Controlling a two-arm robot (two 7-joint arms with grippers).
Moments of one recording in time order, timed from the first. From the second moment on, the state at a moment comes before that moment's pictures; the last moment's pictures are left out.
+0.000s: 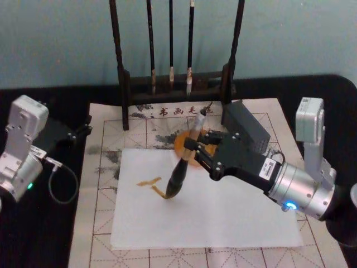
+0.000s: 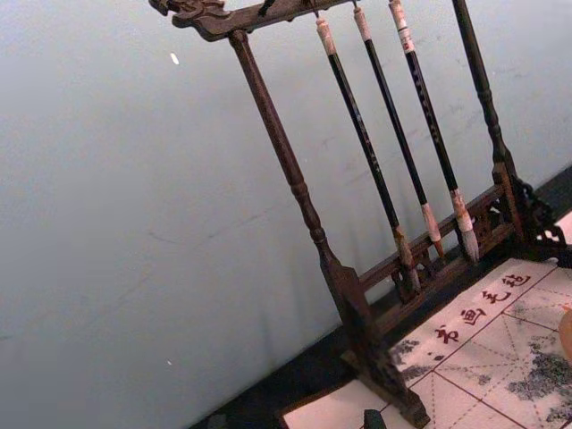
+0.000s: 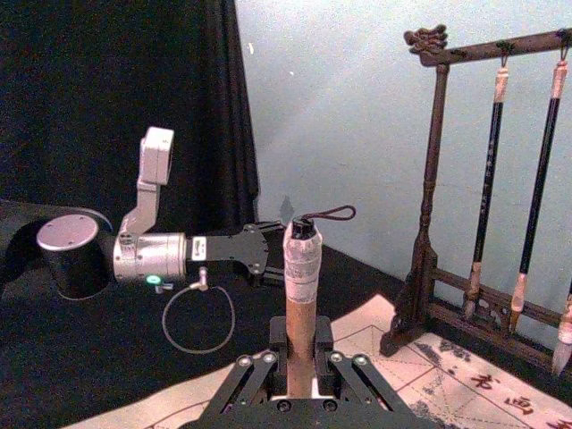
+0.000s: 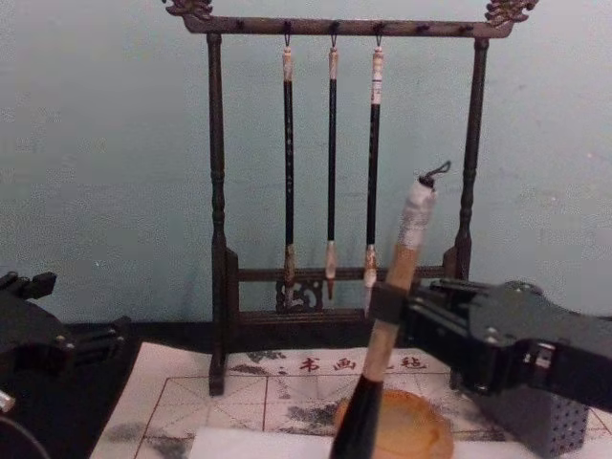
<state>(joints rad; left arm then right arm) -0.20 0.60 0.45 -1.41 -0.25 -0.12 0.03 0.14 0.50 -0.47 -1.60 0.57 -0.13 0.62</state>
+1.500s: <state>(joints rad) -0.20 0.60 0.45 -1.41 -0.25 -0.12 0.03 0.22 0.45 -0.35 -1.55 0.80 -0.01 0.52</state>
